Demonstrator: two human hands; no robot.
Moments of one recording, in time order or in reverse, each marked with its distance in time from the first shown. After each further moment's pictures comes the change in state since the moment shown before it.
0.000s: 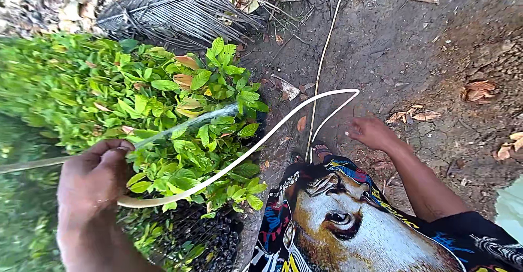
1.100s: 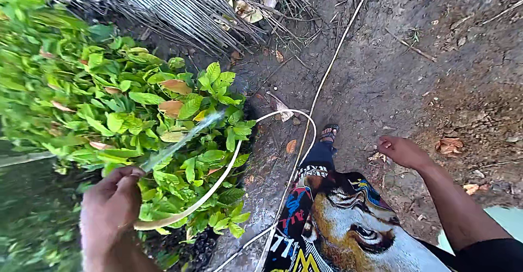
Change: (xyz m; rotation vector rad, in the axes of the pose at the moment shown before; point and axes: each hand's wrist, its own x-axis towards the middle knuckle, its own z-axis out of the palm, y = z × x) left_hand 0.155 0.086 0.081 0.002 0.013 -0.283; right_hand 0.154 0.035 -0.212 -0.073 -0.171 0.252
